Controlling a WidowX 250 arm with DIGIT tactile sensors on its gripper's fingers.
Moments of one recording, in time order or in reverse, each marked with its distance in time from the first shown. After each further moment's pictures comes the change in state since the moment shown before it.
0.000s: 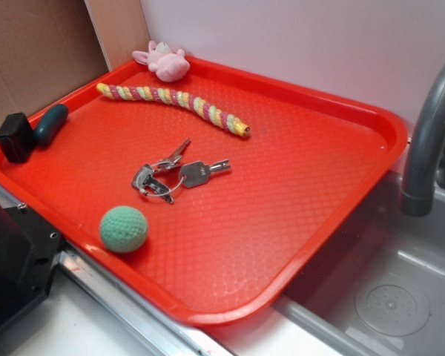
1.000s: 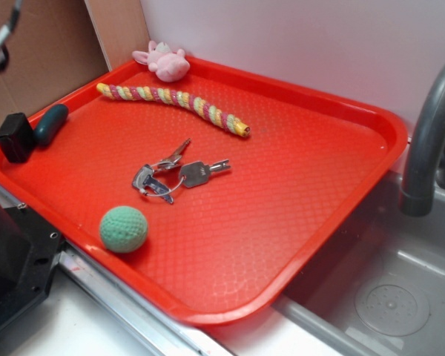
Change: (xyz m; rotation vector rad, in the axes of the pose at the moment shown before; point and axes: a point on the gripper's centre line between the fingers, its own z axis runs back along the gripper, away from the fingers) arm -0.023 0.120 -0.090 0.175 0.032 0.432
